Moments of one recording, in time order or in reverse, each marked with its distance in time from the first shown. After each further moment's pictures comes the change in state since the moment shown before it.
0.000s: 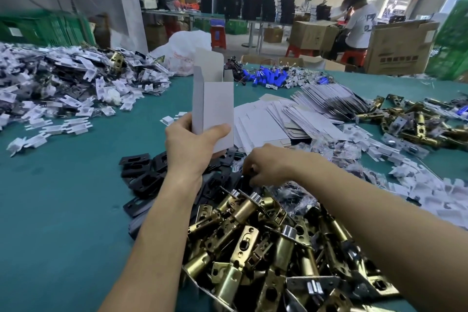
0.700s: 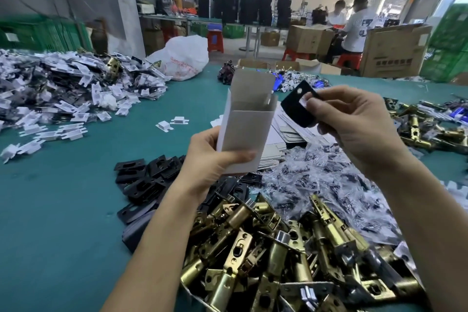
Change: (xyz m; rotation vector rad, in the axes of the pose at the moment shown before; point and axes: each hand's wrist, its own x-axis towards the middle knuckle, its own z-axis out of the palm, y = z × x) left_hand -0.013 -0.006 0.008 -0.070 -0.486 -0.043; right_hand -0.102 0.043 -0.045 1.231 0.858 -0.269
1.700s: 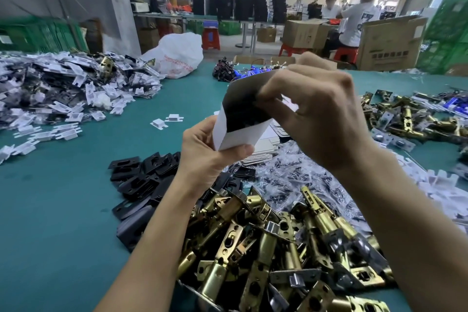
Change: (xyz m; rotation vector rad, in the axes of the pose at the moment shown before) left_hand -0.002 -0.006 0.016 -0.060 0.019 0.310; right_hand -0.009 -0.032 0.040 -0.950 0.053 -0.878
